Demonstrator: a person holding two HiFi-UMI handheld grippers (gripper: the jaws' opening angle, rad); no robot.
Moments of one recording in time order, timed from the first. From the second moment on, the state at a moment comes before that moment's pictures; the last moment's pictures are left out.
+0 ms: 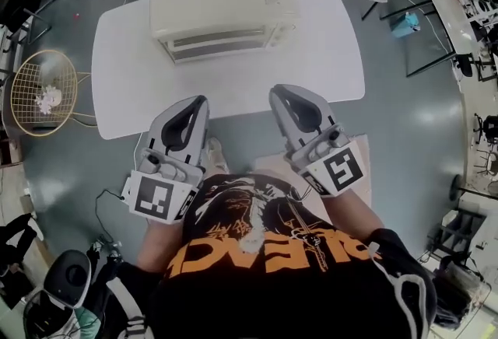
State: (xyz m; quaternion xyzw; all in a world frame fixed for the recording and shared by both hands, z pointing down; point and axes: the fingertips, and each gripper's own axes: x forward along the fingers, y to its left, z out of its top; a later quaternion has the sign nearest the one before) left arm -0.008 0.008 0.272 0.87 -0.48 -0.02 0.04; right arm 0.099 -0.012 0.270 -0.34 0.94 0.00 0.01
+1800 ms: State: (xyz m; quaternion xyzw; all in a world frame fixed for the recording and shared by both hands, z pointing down) left arm -0.132 -0.108 0.358 0.86 -0.51 -0.01 0.03; right arm -0.021 -0.184 0.511 0.02 0.78 0.22 -0.59
